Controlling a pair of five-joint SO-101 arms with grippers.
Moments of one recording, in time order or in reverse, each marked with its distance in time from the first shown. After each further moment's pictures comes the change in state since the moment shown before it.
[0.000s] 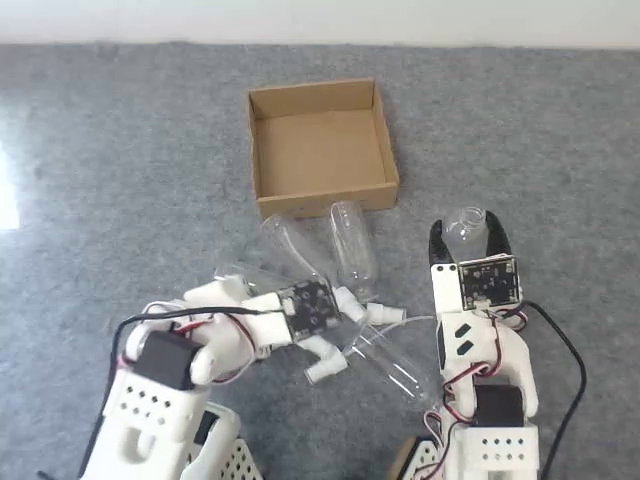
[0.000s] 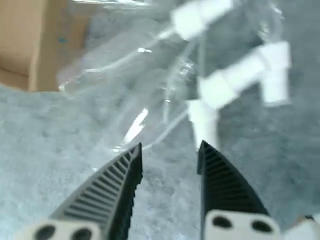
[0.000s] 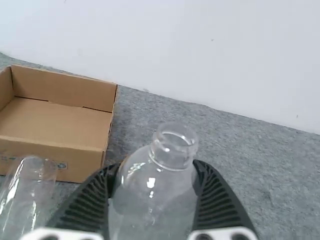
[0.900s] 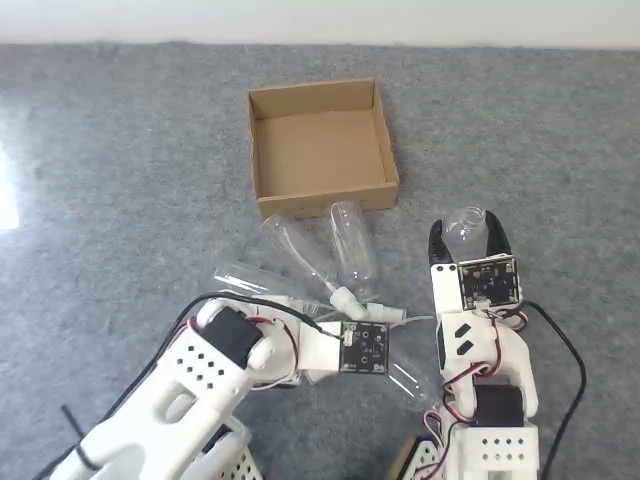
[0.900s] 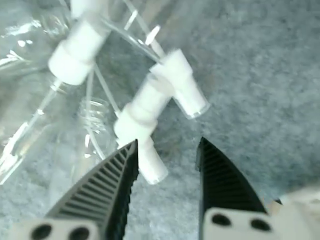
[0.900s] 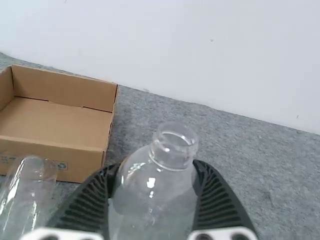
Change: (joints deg) left arm 17.0 17.8 0.0 -4.6 -3.5; right arm 0.0 0.0 0.0 0.0 0.0
